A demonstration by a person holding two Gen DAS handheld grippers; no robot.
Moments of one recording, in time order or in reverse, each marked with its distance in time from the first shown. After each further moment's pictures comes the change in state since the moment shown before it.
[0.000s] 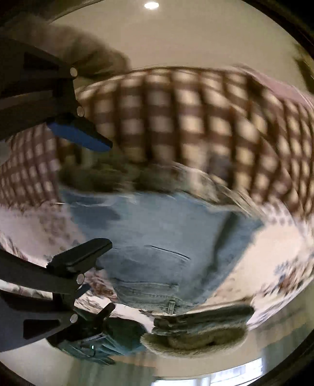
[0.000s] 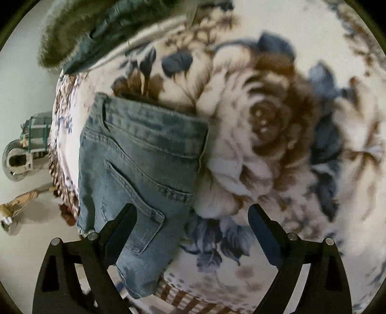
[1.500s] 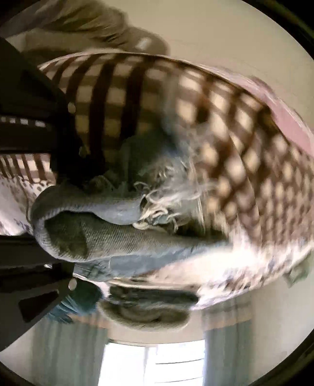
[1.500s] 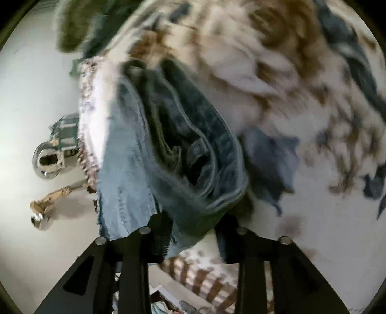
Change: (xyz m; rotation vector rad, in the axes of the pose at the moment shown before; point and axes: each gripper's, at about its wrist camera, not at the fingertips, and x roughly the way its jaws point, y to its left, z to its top) left arm 0.005 0.061 0.013 -0.215 -0.172 -0.292; right arm 0.048 -0.007 -0.083 0.092 0.011 0.219
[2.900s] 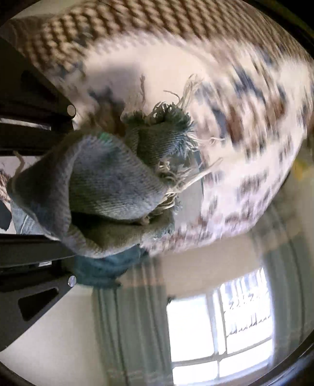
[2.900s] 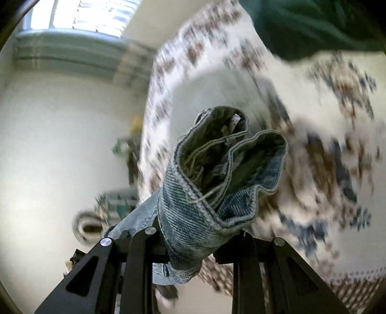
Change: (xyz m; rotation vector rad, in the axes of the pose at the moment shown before) left arm -0.026 -0.389 0.067 0.487 0.188 -0.221; right arm -0.287 0.273 0.038 0.031 -0.571 0.180
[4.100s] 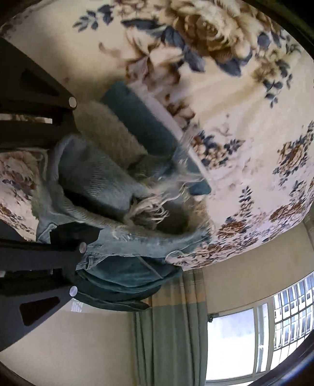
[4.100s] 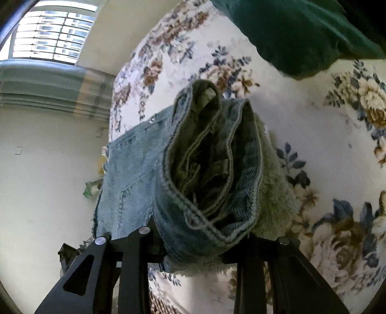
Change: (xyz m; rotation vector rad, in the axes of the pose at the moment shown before) left arm 0.233 0.022 0.174 0.132 0.312 0.089; right arm 0.212 -0.079 0.126 0.161 -0.011 -0.195
